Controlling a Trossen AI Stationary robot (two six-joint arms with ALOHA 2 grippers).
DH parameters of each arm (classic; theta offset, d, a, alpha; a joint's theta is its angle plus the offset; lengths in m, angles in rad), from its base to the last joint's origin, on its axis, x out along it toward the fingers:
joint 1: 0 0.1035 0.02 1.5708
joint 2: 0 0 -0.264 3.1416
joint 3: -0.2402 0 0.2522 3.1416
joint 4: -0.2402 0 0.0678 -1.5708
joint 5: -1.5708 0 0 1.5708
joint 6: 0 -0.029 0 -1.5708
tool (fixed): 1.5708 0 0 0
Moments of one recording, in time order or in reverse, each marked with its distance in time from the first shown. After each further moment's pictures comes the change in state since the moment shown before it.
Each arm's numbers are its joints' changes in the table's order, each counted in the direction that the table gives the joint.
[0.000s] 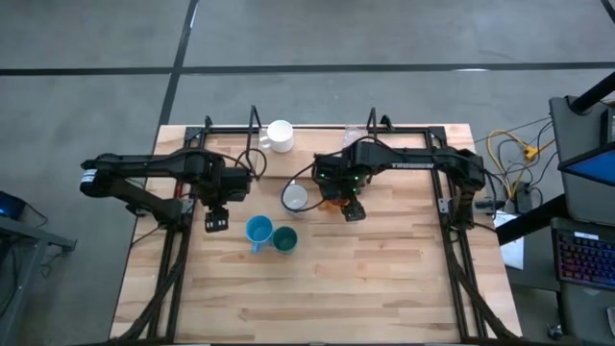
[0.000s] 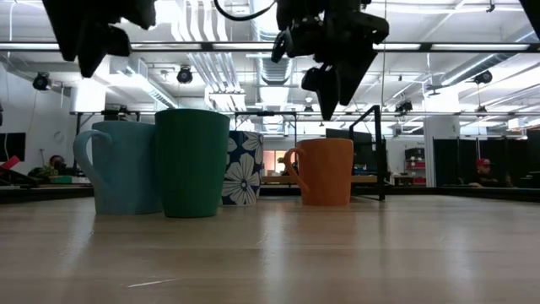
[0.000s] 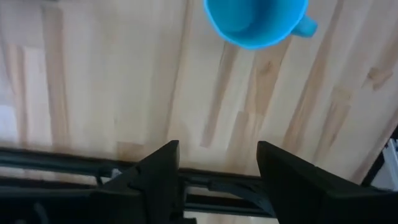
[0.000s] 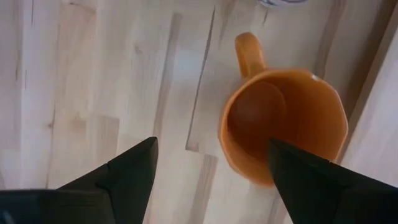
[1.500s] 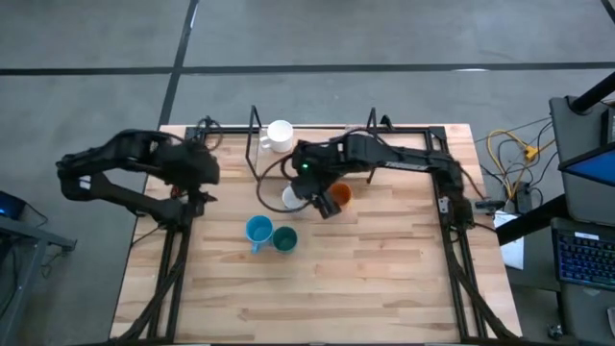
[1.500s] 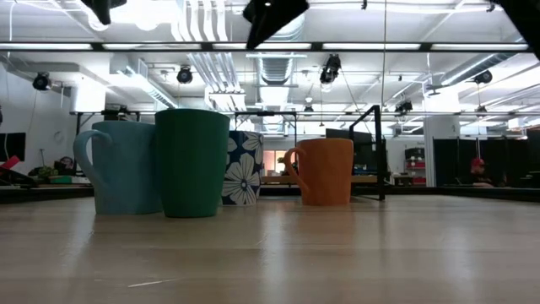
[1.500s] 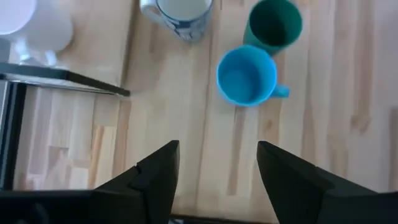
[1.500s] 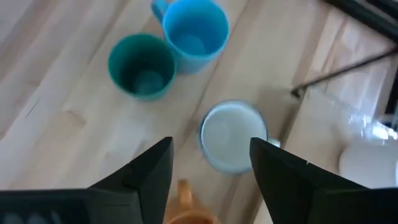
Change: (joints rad) left arm -0.001 0.220 -0.183 0.018 0.127 -0.092; right arm 0.066 -0.170 -0.531 0.031 -0.030 0.214
